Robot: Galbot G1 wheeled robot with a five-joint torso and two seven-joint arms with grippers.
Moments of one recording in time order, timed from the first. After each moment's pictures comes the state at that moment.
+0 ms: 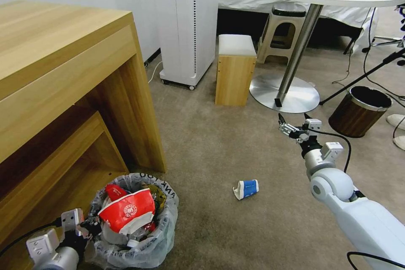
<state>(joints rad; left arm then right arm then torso) 1.85 -1.37 -0.87 -2.33 -0.60 0.61 -0.17 -1.00 0.82 0.23 1.69 0.73 0.11 0.26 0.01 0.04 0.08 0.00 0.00</state>
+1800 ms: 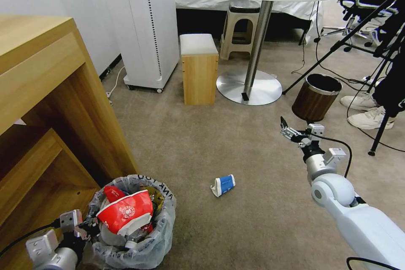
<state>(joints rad) 1.85 -1.37 -0.87 -2.30 -0.61 0.61 -0.17 -1.05 0.84 0.27 1.68 0.76 0.17 0.21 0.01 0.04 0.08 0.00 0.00</state>
